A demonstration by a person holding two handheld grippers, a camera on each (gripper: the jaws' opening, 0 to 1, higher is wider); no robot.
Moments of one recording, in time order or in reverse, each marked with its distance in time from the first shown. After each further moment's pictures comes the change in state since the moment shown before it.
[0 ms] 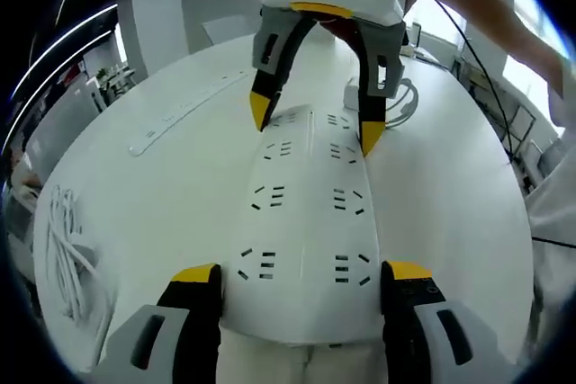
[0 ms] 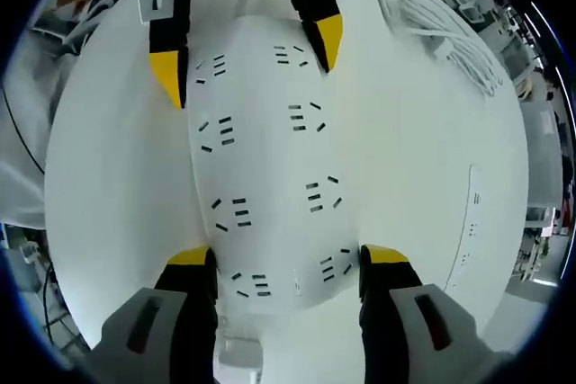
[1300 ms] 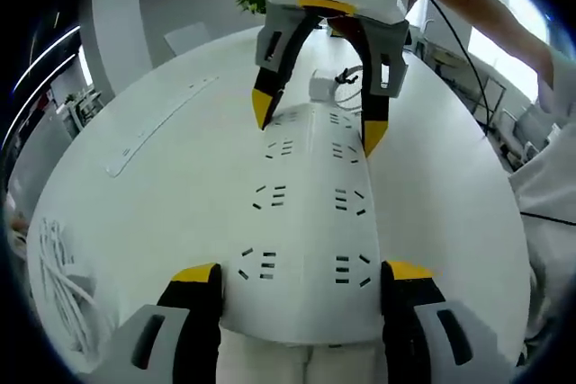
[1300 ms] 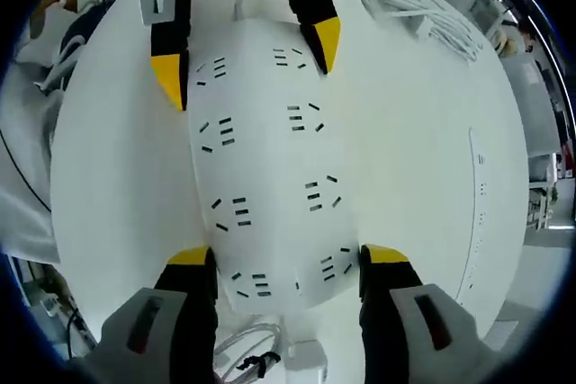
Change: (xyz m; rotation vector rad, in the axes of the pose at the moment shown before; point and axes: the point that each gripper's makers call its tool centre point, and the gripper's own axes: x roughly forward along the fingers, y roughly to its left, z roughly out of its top) left arm -0.007 -0.009 -0.008 0.146 0.016 -0.111; right arm -0.002 0.030 0.007 0.193 0.006 -0.029
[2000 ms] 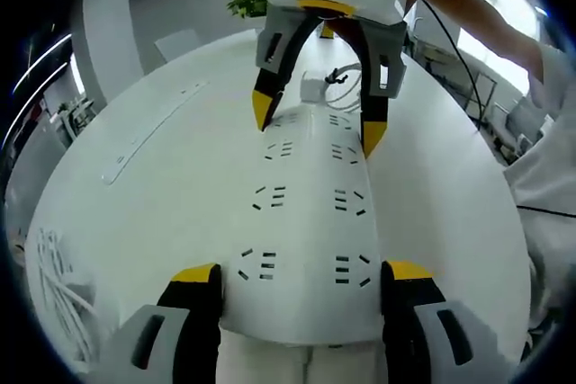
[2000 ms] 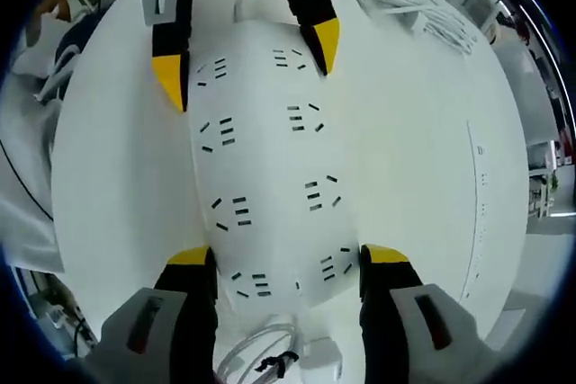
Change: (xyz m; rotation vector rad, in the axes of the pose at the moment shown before) left arm 0.000 -0.001 -0.001 0.039 -0.009 -0.029; right arm 0.000 0.006 -0.001 0.046 -0.007 -0.007
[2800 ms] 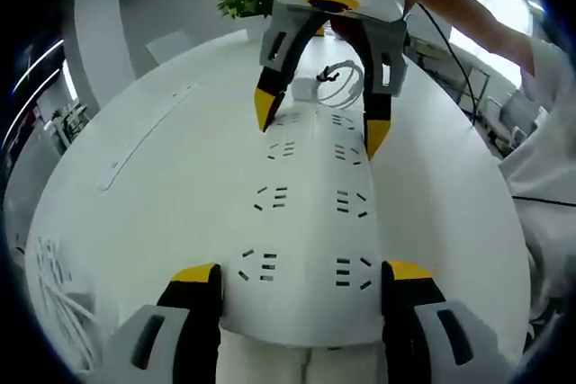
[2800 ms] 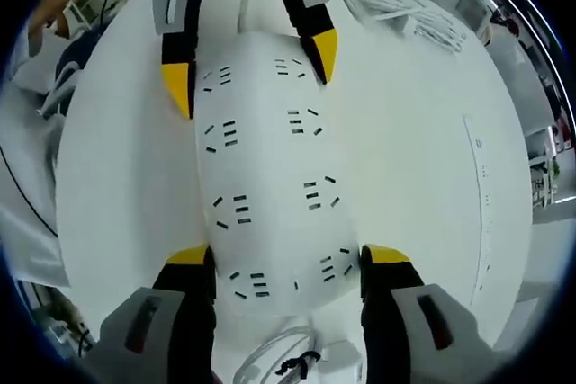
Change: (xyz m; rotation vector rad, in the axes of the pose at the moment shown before) left arm 0.001 -0.002 0.001 0.036 0.015 -0.025; right arm -0.002 0.008 -0.002 0.054 -0.087 0.003
